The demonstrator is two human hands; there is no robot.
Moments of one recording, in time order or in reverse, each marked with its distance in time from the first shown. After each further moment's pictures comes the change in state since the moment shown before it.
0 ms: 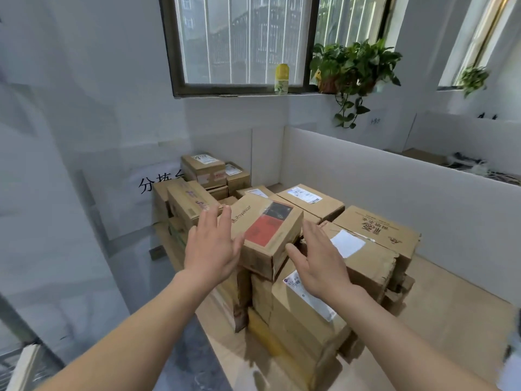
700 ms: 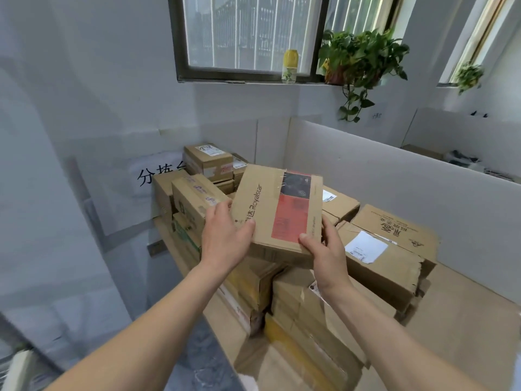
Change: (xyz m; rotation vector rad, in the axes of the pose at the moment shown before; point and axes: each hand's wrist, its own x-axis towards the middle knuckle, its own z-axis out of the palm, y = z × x) left_hand 0.038 -0.038 0.005 -0.677 0.072 -0.239; right_hand 0.036 -0.038 0.060 0.852 0.231 0.331
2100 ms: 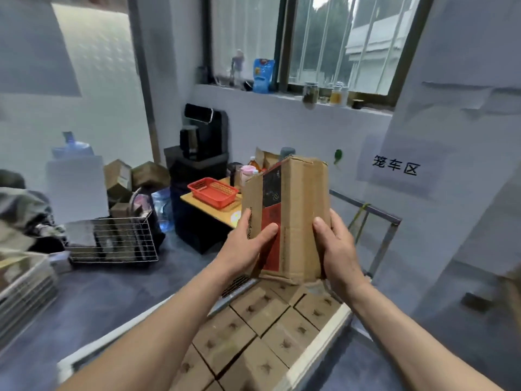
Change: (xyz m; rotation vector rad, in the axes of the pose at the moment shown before) left_hand -0.515 -0.105 -0.491 -0.196 0.771 -0.586; right_hand -0.518 -0.125 0.331 0.293 -1.409 -0.197
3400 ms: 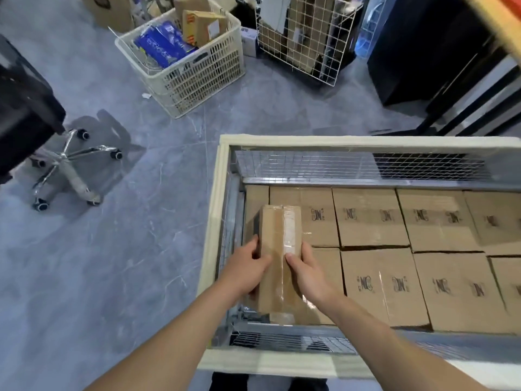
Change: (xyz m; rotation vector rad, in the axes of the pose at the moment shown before) left_hand -0.181 -0.434 -0.100 -0.193 0.542 -0.981; right_hand -0.177 0.408 0.279 -0.271 -1.099 0.804
